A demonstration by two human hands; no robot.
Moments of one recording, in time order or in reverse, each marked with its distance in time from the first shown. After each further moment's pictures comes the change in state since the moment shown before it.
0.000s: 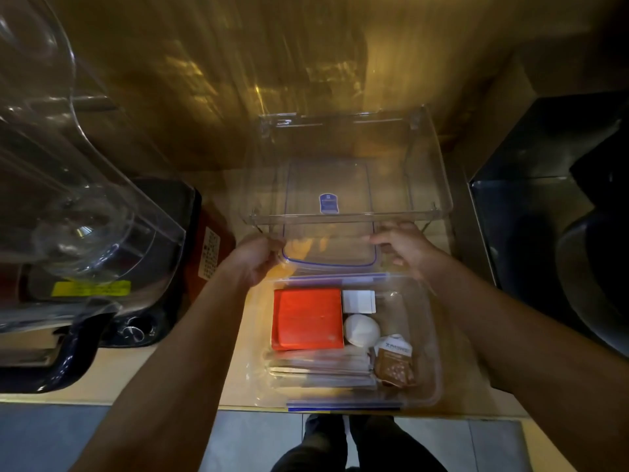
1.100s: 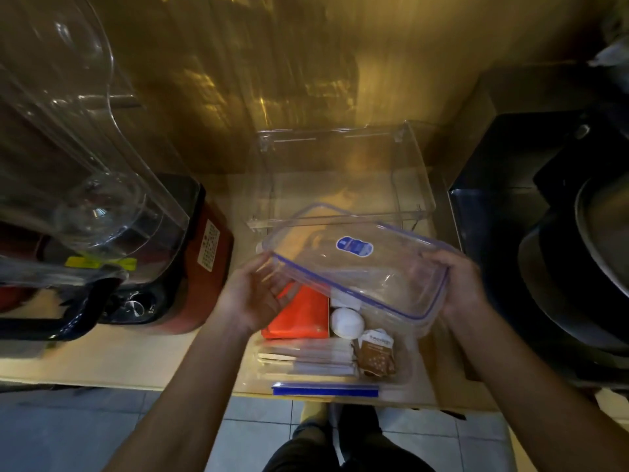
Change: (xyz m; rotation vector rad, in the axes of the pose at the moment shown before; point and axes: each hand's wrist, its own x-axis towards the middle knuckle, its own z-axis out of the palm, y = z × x) left_hand -0.109 -0.030 0.022 -0.601 -0.134 -0.112; right_hand -0.078 0.035 -0.053 0.678 0.173 -0.010
